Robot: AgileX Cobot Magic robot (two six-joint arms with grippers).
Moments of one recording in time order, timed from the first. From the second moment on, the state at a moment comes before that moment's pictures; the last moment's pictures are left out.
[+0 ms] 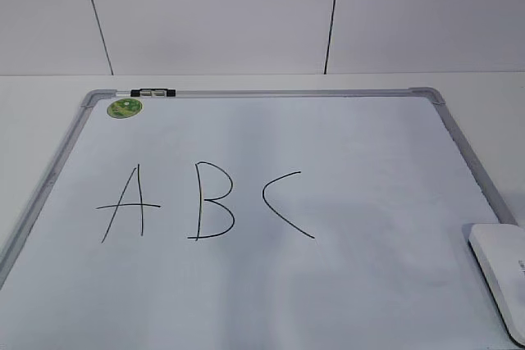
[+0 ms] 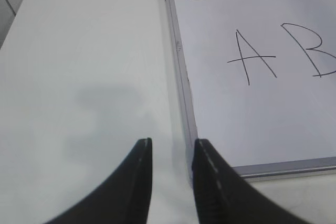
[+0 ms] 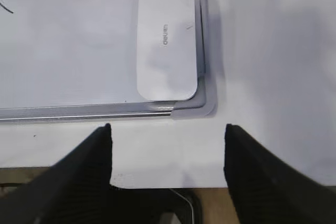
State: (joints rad) left arm 0.00 0.02 -0.53 -0.08 1.11 0.08; right arm 0.03 0.39 -0.56 0.08 1.16 0.06
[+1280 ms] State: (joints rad) left arm 0.00 1.40 -1.09 -0.13 1.10 0.08; right arm 0.03 1.00 -0.78 0.14 1.19 0.05
